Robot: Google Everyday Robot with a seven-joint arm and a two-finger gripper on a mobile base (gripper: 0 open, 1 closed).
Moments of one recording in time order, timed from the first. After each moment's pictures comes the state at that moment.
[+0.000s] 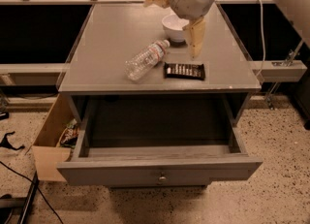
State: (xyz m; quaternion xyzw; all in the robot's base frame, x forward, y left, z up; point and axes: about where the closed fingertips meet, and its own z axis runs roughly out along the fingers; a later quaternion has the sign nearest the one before) arm 0.627 -0.036 0.963 -0.90 0.35 -0.10 0.23
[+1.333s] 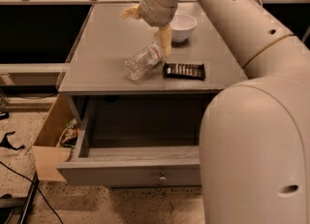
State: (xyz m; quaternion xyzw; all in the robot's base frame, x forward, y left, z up) arm 0.711 0.031 0.898 -0.93 0.30 -0.04 0.23
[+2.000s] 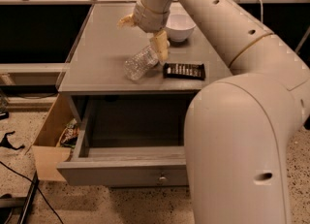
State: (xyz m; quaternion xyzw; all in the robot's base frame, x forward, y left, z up) arm 0.717 0.041 0.870 -0.93 0.30 -0.03 0.19
